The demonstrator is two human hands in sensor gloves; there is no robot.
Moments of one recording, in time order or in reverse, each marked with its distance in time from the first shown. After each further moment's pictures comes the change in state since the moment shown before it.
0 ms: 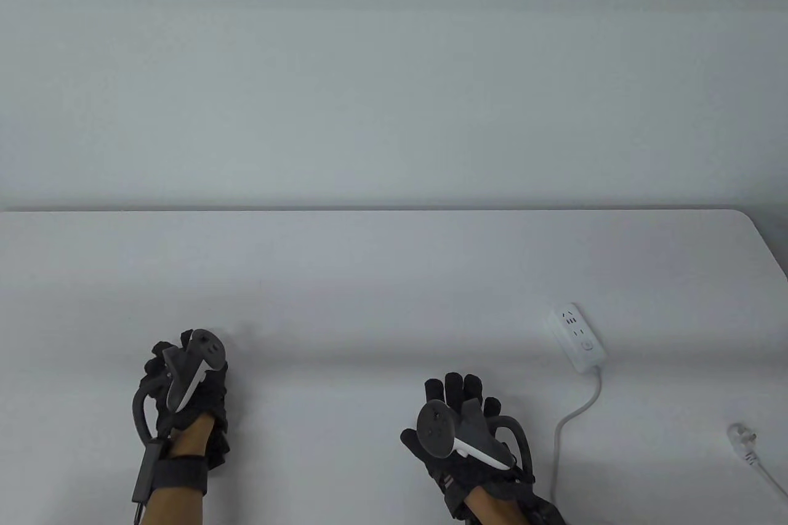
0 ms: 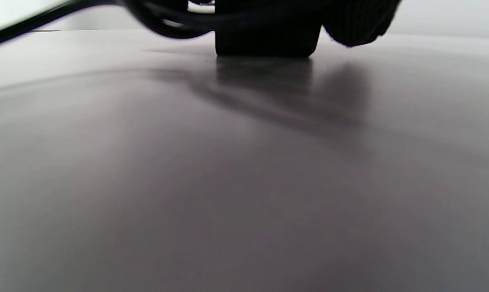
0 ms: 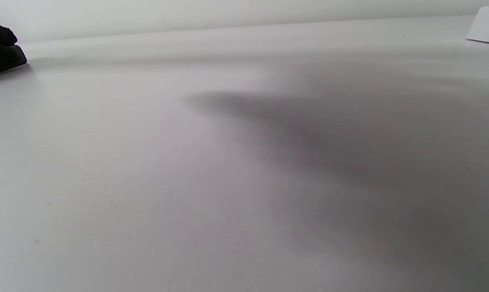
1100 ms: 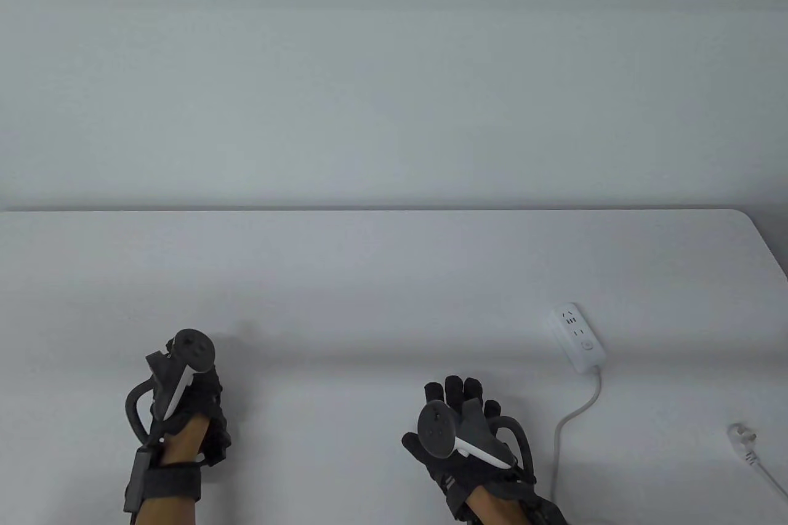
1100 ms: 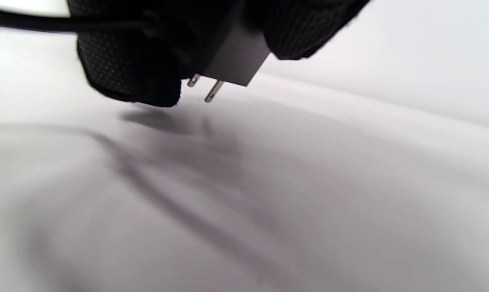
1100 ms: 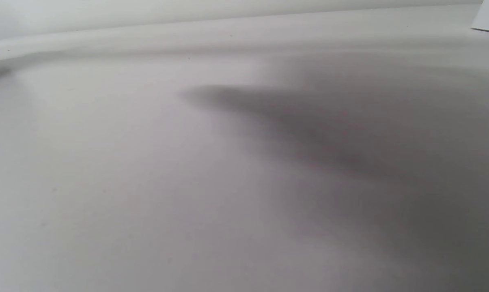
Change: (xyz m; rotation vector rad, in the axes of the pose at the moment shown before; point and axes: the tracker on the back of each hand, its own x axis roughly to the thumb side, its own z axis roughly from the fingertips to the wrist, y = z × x) left_hand -0.010 0.018 0.013 0.114 -0.056 0.182; right_hand -0.002 0.001 0.001 0.029 -0.008 -0.004
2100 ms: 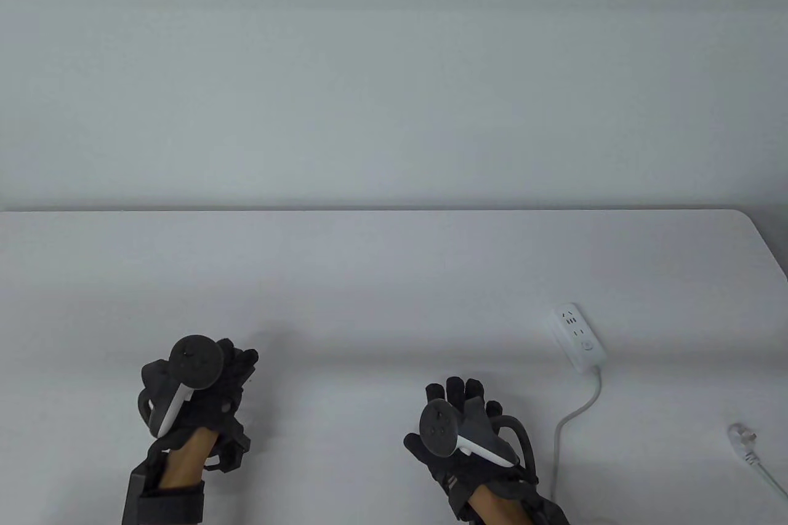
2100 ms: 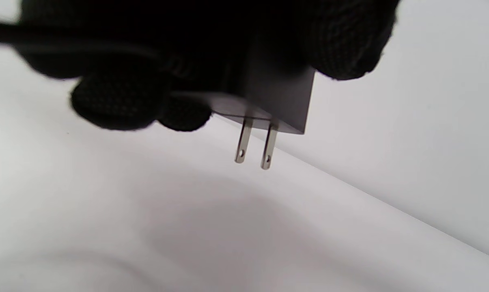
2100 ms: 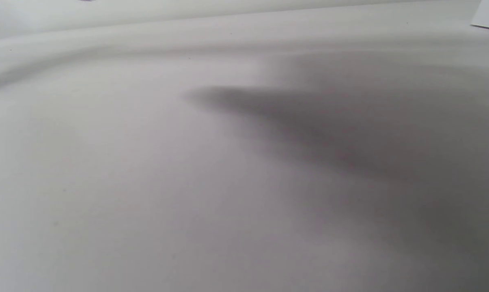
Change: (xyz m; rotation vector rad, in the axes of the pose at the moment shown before) left_hand 0.032 0.040 0.054 0.016 -0.313 0.218; right_hand -0.002 -0.001 0.000 0.019 -0.004 -0.008
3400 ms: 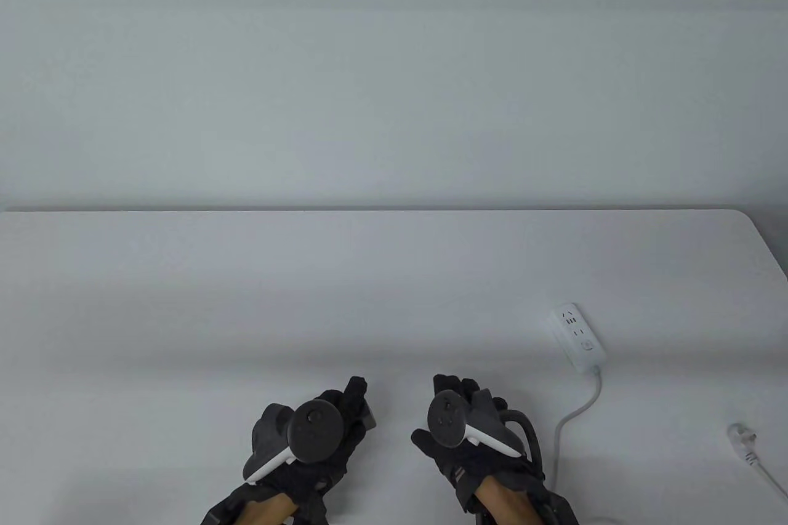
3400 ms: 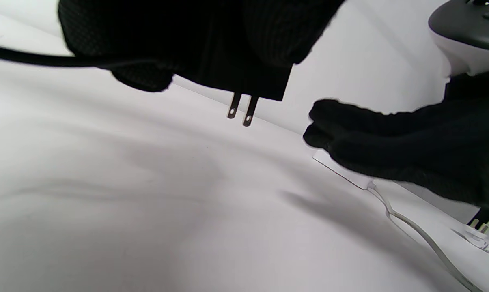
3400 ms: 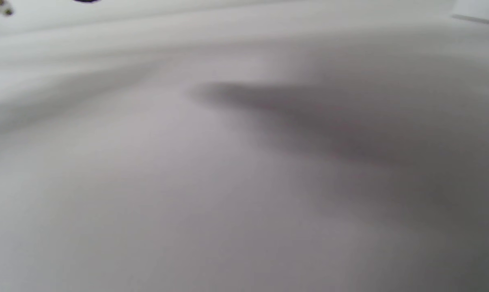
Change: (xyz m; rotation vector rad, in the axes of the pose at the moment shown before) left_hand 0.119 -0.065 0.092 -0.283 -0.559 -0.034; right_hand -0.021 -0.008 -0.009 -0.012 0.060 -0.037
